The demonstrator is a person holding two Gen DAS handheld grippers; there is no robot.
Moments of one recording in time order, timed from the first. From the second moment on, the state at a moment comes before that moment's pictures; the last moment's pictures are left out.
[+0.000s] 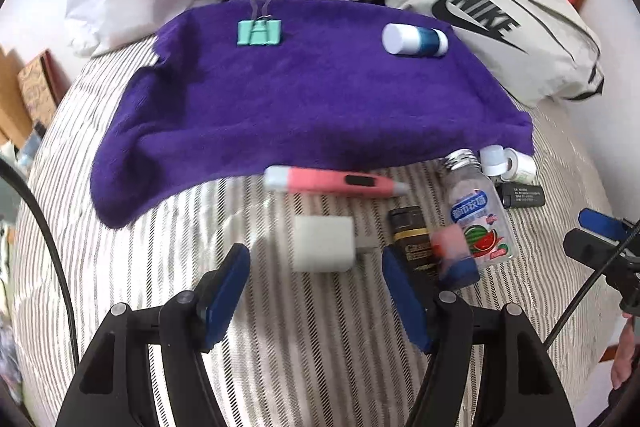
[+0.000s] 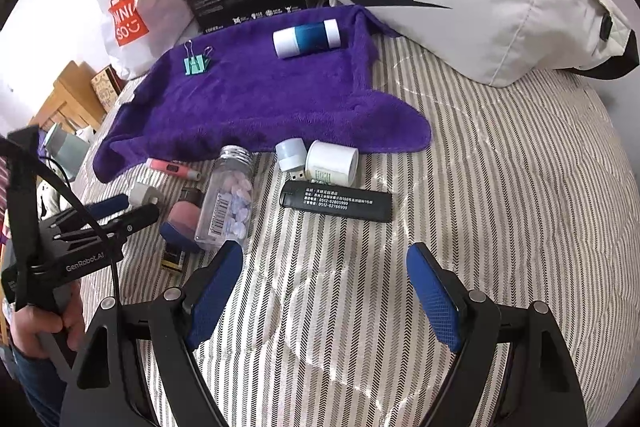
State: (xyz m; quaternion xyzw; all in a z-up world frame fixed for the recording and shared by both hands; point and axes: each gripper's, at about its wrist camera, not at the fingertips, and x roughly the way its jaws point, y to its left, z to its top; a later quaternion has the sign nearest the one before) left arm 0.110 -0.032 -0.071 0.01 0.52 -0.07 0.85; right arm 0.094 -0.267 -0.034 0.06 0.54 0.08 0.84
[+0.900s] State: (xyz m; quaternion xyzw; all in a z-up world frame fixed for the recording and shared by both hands) left arm 0.116 -0.029 -0.078 0.01 0.51 -0.06 0.86; right arm 0.131 -0.278 -0.062 0.07 0.55 0.05 0.83
